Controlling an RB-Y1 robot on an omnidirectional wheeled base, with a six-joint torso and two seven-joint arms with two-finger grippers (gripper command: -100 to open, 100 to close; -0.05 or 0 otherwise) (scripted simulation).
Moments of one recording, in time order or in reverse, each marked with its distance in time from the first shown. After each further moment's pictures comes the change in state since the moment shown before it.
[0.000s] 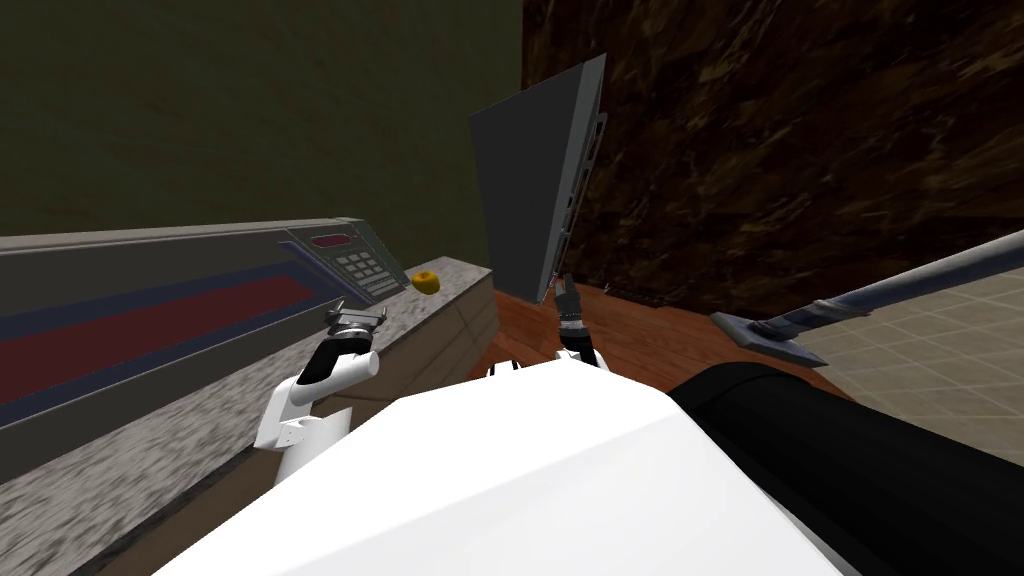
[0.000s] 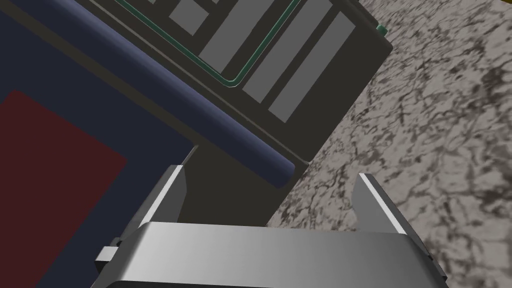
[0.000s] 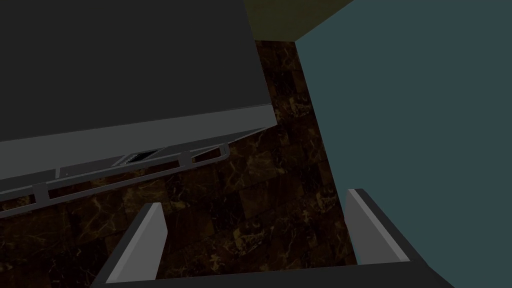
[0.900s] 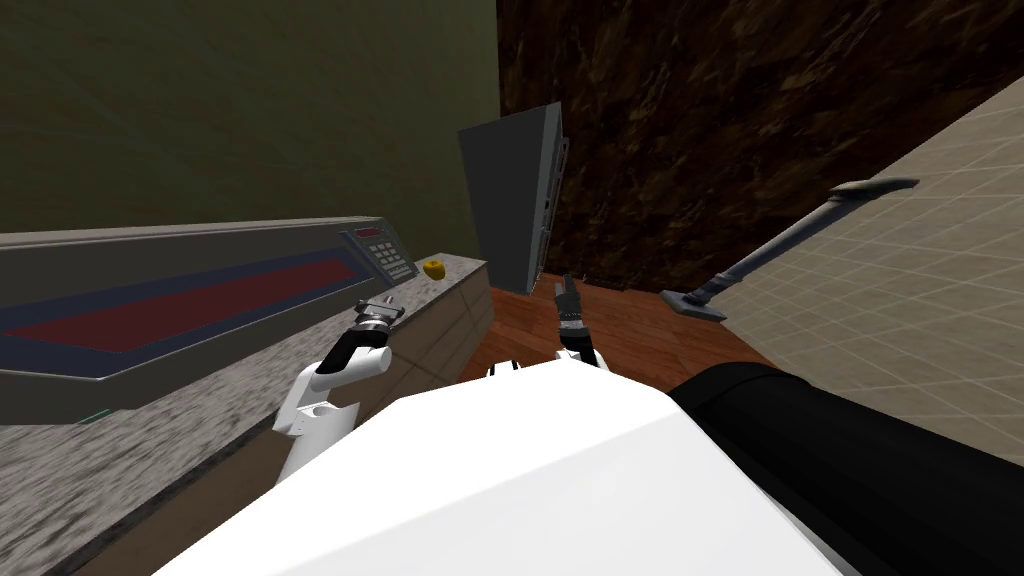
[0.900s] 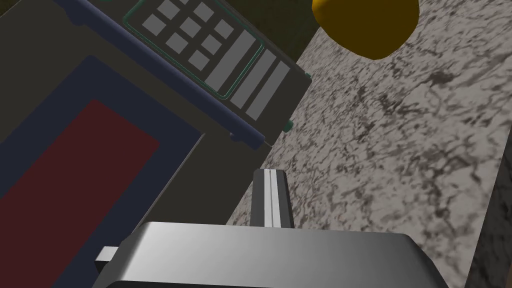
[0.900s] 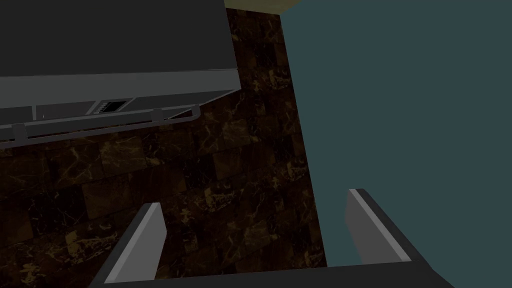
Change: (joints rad) left arm 0.004 0.070 -0.144 -0.042 0.065 -0.003 -0.004; right arm -0.001 0.000 0.000 0.000 0.000 0.000 0.000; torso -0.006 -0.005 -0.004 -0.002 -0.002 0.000
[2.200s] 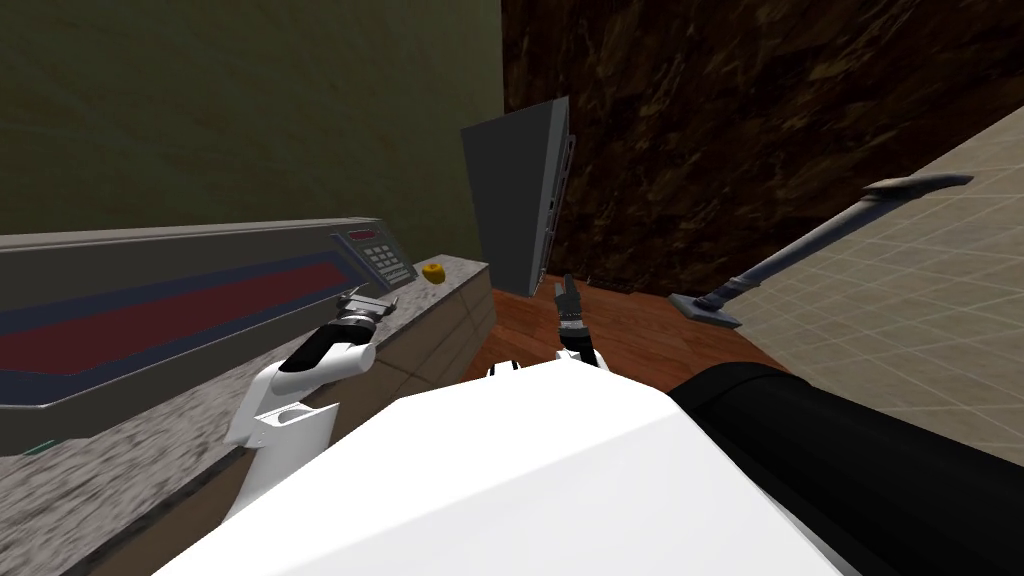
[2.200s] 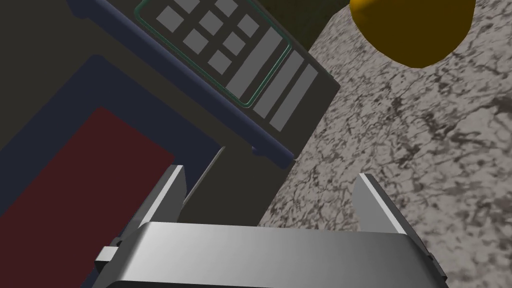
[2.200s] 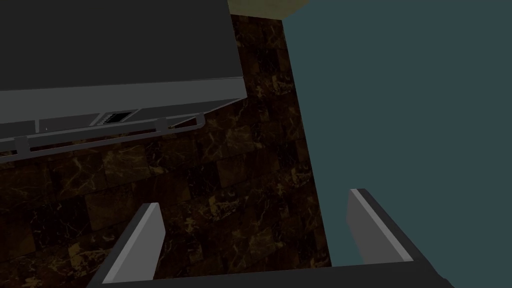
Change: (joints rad) left arm -0.007 0.065 0.052 -0.115 0.043 0.199 0.078; right arm 0.001 0.000 0.000 0.000 0.000 0.000 0.000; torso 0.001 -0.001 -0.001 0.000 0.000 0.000
